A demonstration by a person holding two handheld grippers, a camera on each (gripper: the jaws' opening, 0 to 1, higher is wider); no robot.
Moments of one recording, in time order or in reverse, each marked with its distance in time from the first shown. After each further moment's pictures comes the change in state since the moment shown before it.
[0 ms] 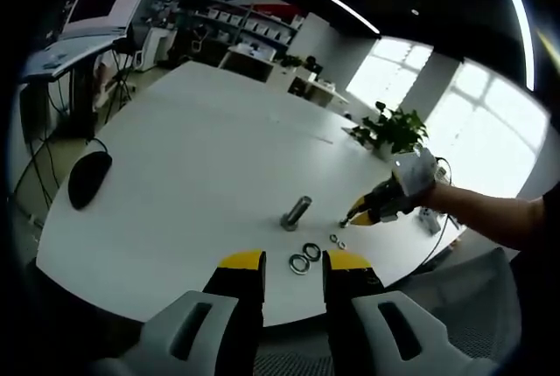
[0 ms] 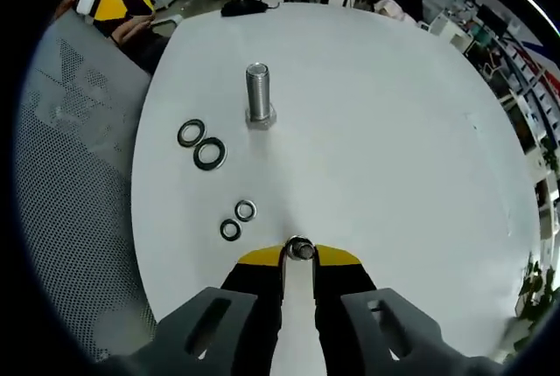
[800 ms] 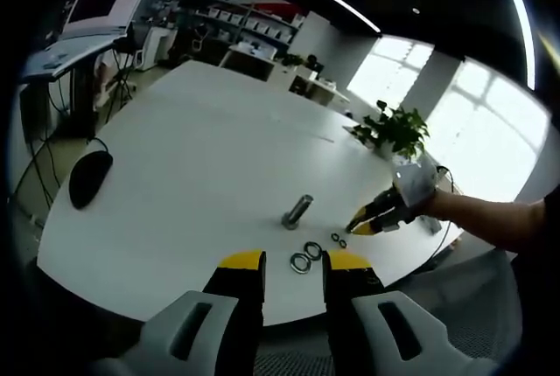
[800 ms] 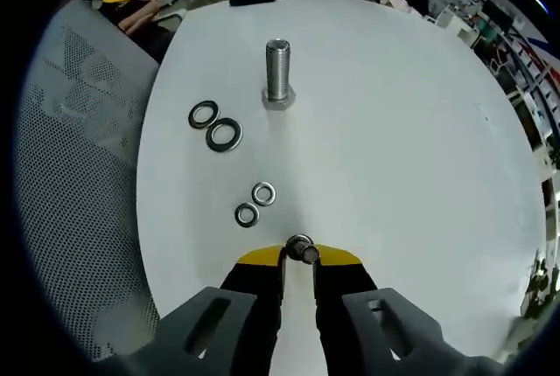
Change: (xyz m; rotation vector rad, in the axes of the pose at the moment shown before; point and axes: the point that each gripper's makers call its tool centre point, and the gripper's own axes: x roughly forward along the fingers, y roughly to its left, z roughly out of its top) left arm 0.000 0.001 0.000 -0.001 0.004 0.006; right arm 0.005 0.015 -0.015 -0.037 0.024 0.016
